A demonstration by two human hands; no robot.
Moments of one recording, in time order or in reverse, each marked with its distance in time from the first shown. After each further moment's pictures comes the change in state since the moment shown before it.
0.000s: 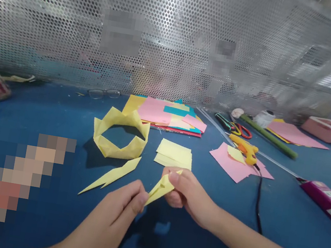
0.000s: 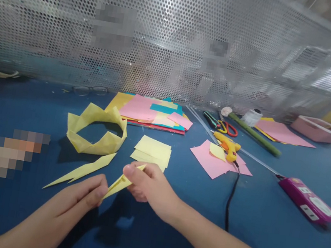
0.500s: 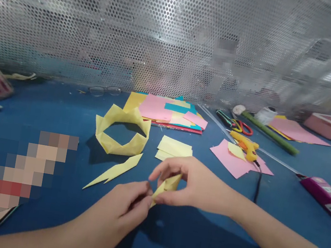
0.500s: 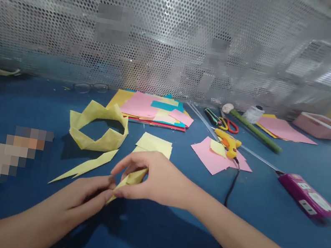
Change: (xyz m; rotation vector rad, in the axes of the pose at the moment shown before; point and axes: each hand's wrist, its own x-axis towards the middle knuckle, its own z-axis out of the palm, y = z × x) left_hand 0.006 0.015 -0.008 0.167 -0.137 0.046; right_hand -0.005 -0.042 -0.009 -0.459 -0.107 0.017
